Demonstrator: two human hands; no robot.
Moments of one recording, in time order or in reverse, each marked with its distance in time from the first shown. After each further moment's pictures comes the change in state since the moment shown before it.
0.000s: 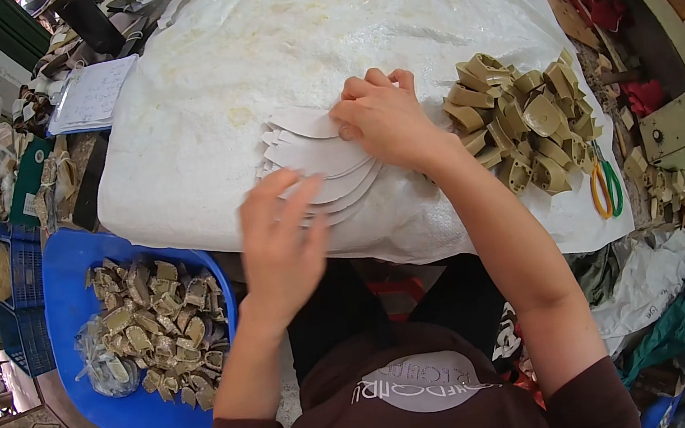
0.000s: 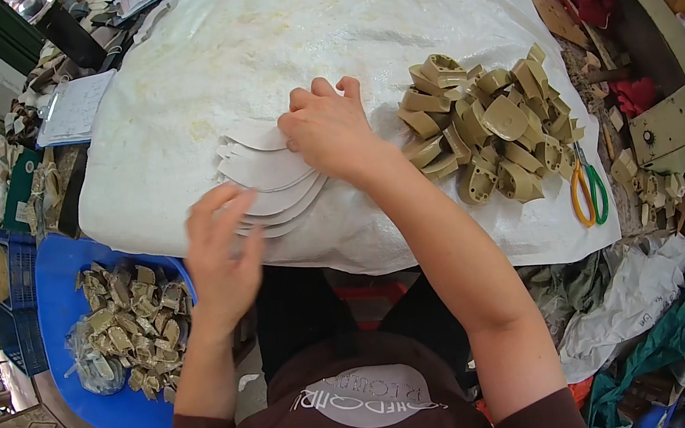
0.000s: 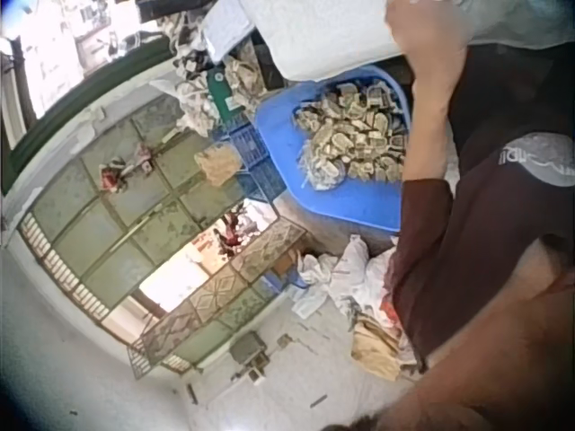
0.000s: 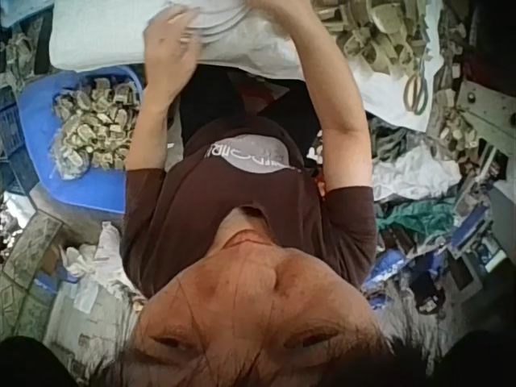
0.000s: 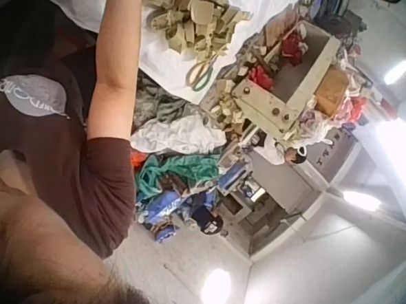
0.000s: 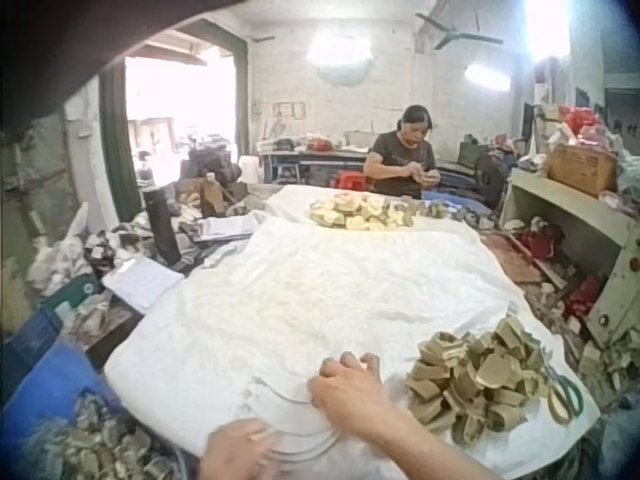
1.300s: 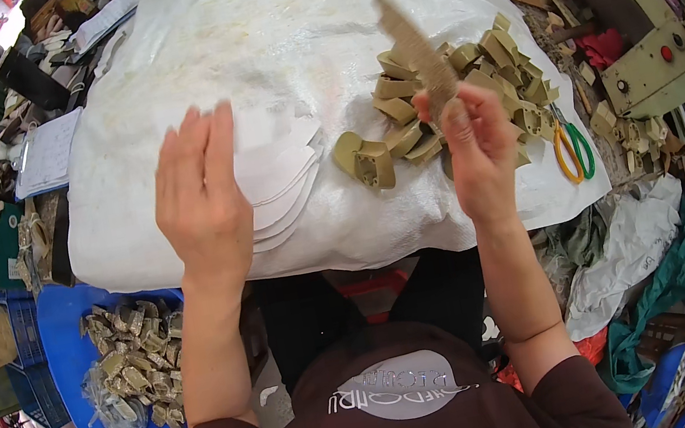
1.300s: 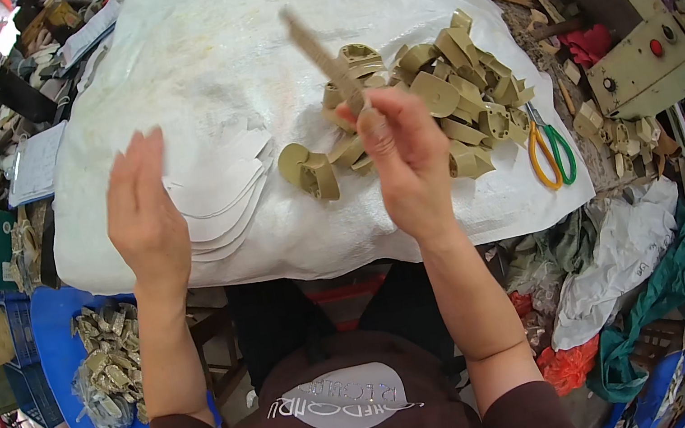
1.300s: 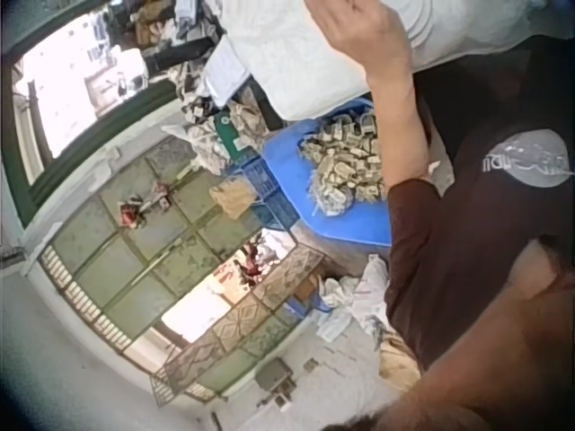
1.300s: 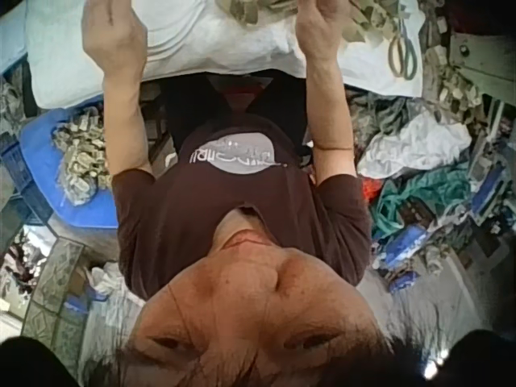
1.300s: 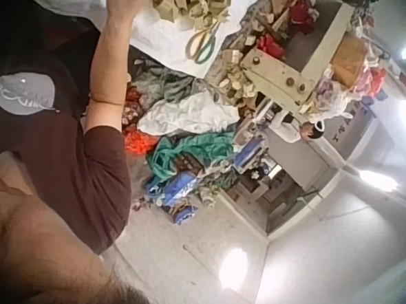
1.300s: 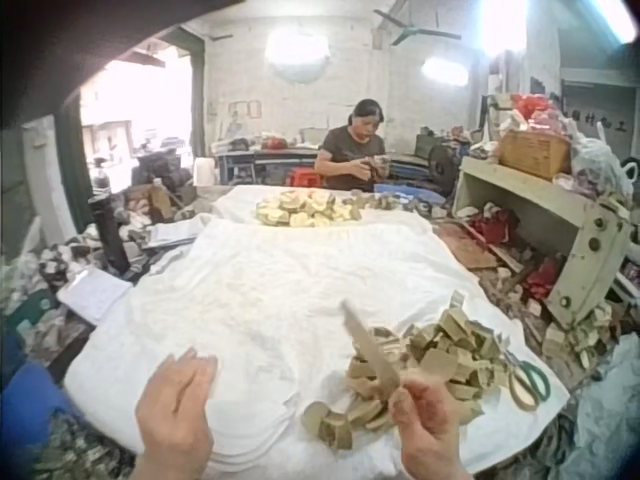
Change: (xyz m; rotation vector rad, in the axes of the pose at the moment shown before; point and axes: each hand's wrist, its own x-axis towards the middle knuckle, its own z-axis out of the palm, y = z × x) left_hand 0.083 0.008 0.019 0.426 0.244 0.389; right_hand -0.127 0.034 -0.029 1.105 0.850 0.196
